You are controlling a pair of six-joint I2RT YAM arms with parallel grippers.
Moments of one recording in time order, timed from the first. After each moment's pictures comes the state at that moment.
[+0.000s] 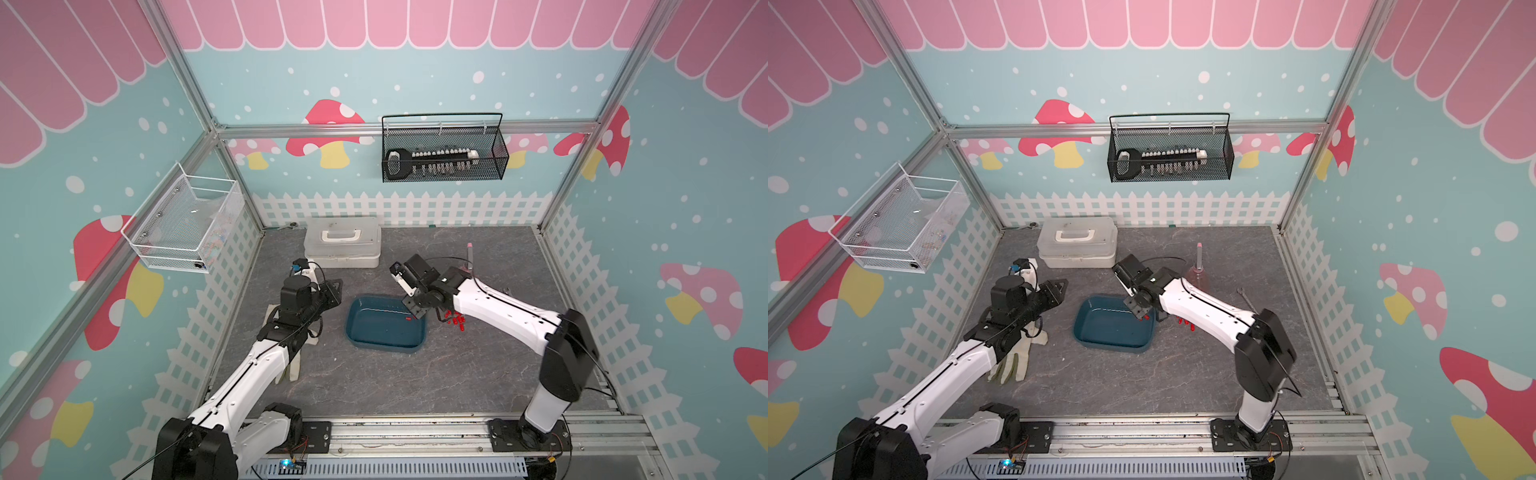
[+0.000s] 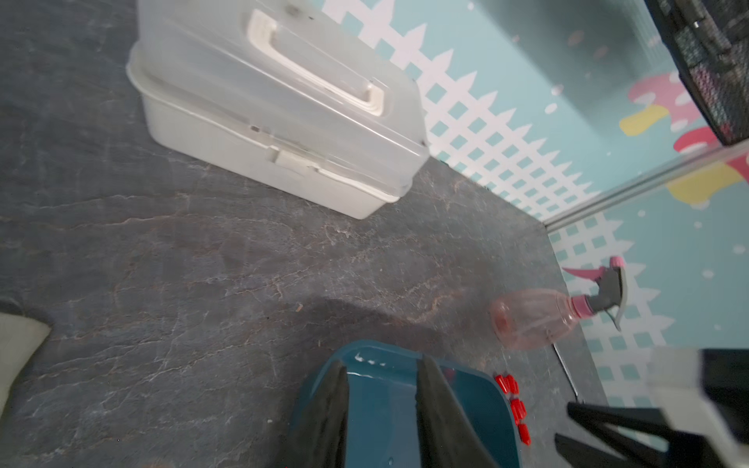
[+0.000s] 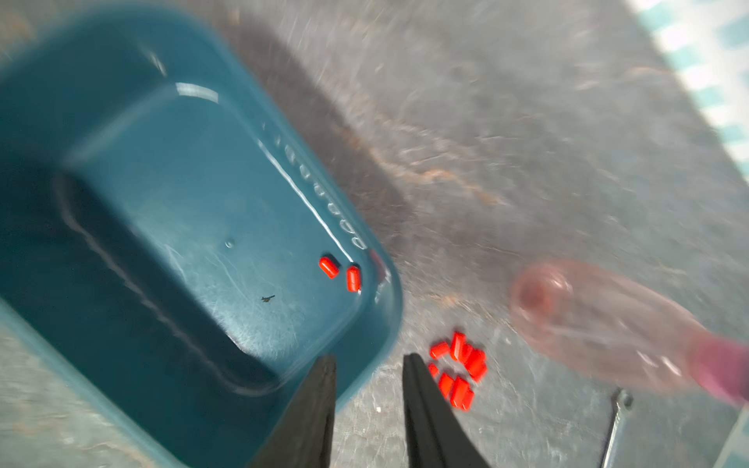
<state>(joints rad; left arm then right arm) -0.25 1.06 0.70 -0.08 0.15 -0.57 0.82 1.64 1.42 -0.79 0.25 -0.03</state>
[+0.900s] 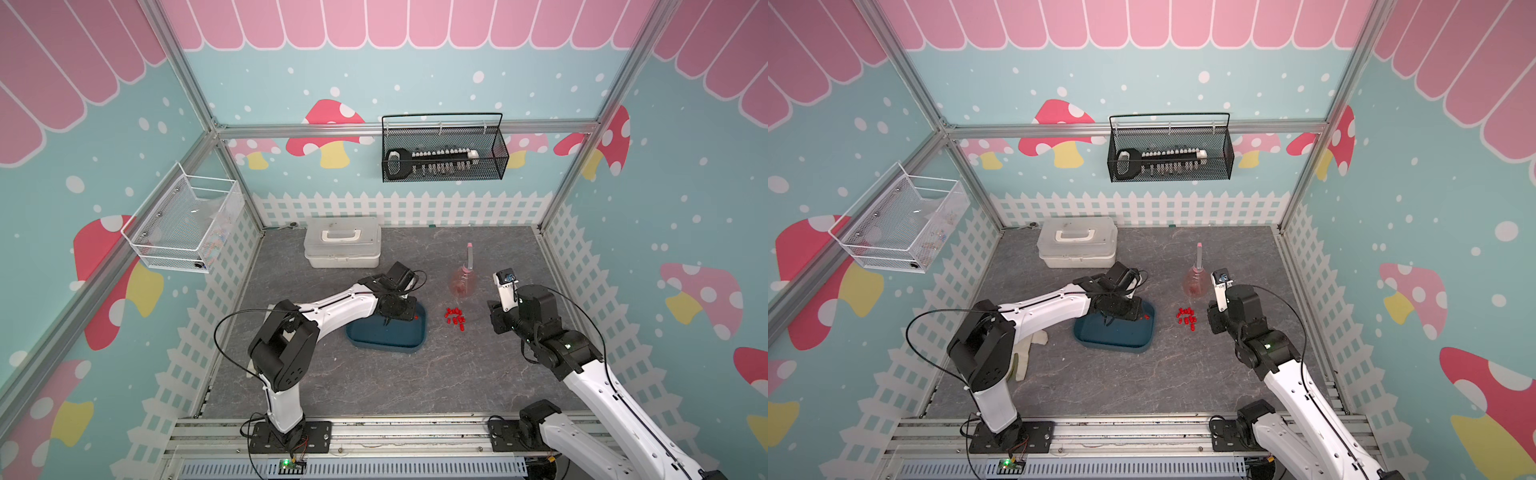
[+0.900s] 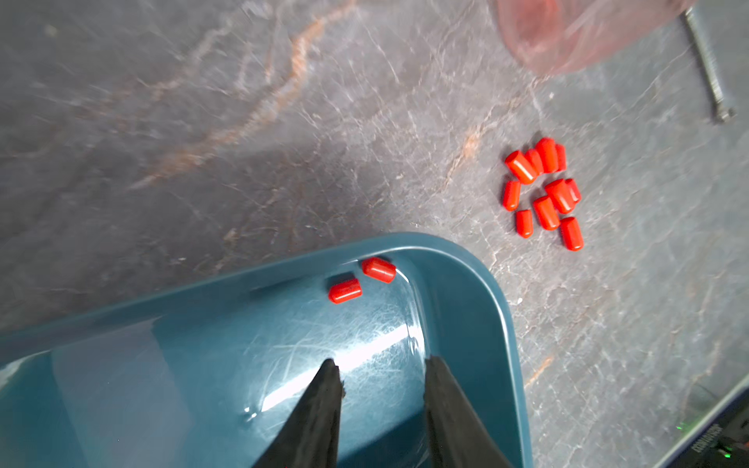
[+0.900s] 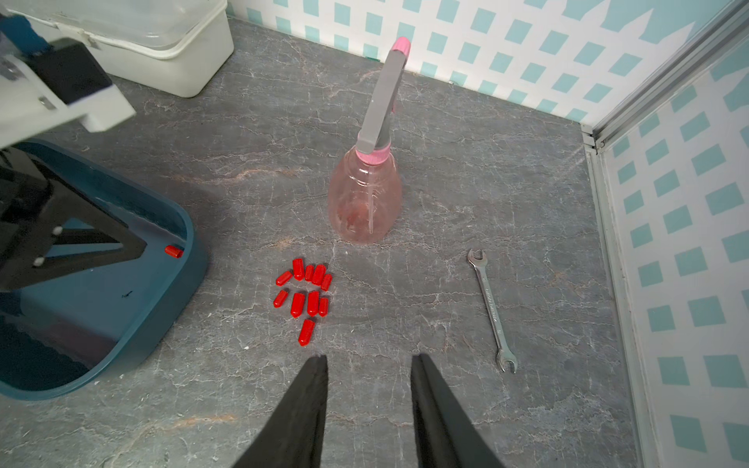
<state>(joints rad) -0.71 1.85 1.31 -0.55 0.13 -0.44 0.37 0.82 0.78 -0.58 0.16 -0.05</state>
